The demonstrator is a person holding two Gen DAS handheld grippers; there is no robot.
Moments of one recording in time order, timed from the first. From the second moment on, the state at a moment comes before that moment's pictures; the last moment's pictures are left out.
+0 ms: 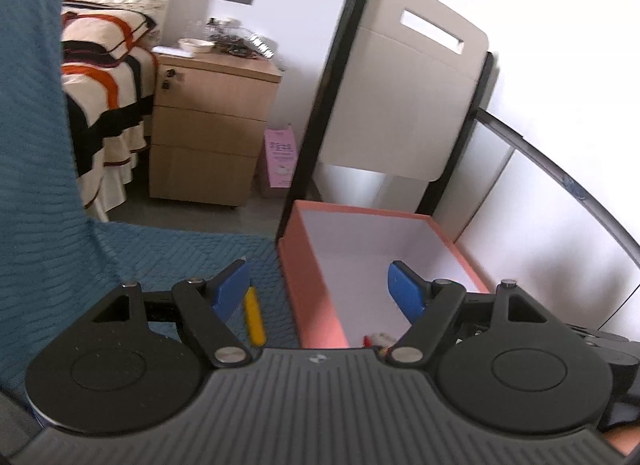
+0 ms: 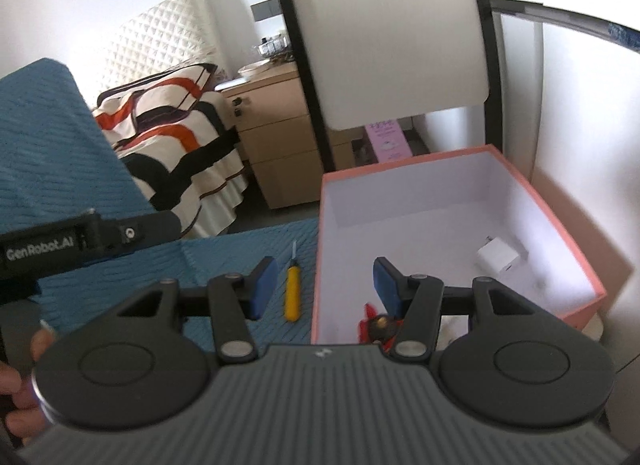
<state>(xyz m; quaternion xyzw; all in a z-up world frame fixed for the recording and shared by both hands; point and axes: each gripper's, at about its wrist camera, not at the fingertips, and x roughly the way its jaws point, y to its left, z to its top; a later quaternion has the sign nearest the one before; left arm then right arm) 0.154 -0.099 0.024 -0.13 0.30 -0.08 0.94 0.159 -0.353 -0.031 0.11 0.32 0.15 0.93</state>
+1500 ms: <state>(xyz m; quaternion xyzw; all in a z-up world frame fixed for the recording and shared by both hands) 0.216 0.041 -0.163 -0.09 0.41 0.07 0.90 0.214 -0.213 -0.158 0.00 0.35 0.22 0.91</state>
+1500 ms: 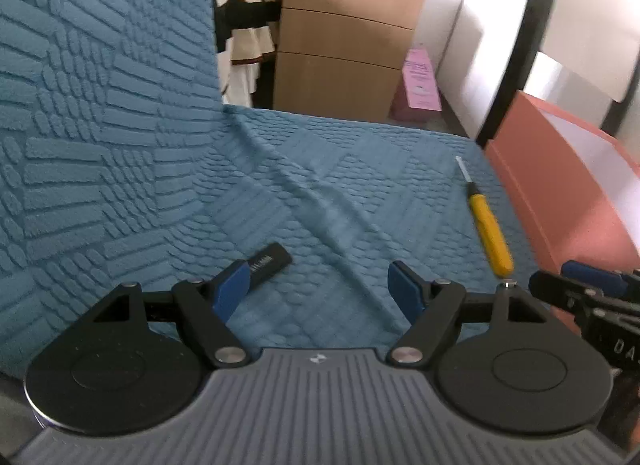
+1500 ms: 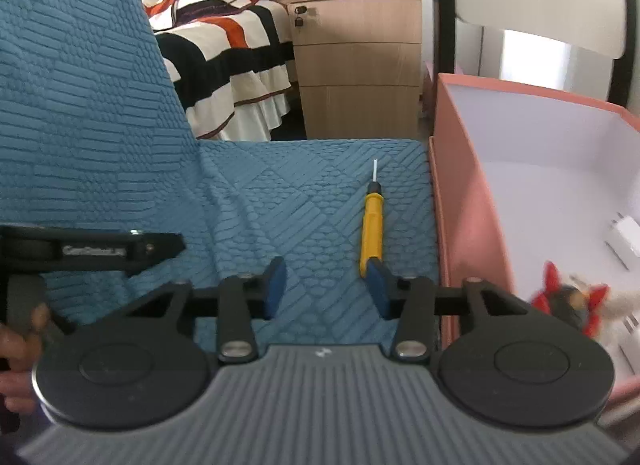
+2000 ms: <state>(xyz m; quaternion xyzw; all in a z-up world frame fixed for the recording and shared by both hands) 0.246 0.067 -0.199 -0.06 0.46 0.13 0.87 0.283 -0.186 -0.203 -0.06 0.38 0.16 0.91</state>
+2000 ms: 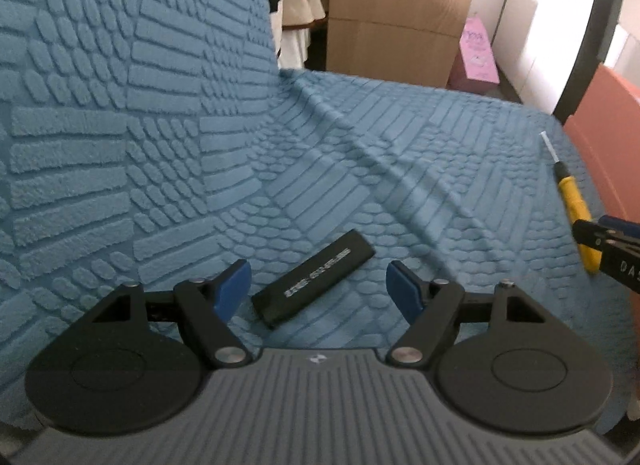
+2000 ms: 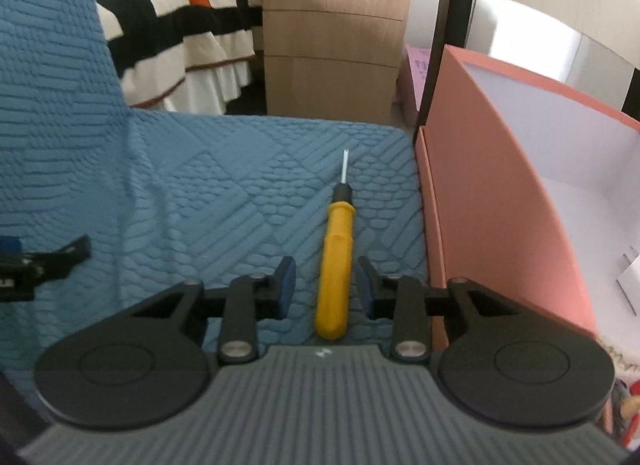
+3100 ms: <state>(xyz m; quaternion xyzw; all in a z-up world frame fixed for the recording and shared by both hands) 0.216 0.057 -0.195 -0.12 0.46 0.10 0.87 0.233 -0.186 -0.200 -0.12 0.38 0.18 0.90</state>
